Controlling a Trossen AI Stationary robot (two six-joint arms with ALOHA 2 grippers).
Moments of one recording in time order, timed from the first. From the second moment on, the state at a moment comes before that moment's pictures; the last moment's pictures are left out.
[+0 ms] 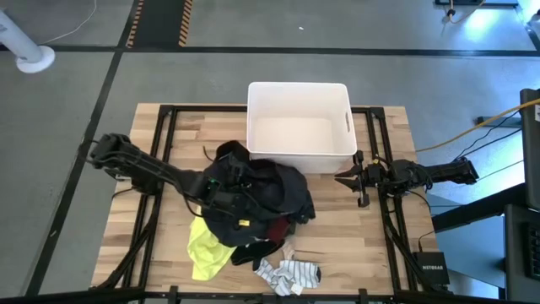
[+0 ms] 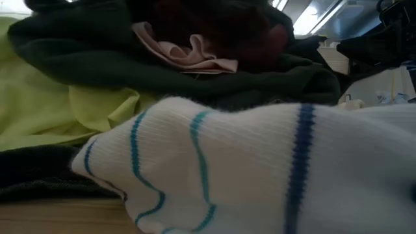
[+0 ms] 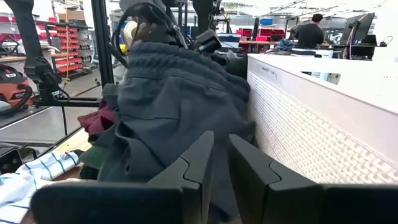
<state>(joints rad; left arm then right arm) -0.32 1.59 1.20 -0.71 -0.61 0.07 0.18 0.01 0.01 0.04 0.14 -0.03</state>
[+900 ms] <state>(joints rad) -0.36 1.43 1.41 -0.07 -0.70 0.58 0.18 0.01 0.01 0.04 0.14 -0.03</state>
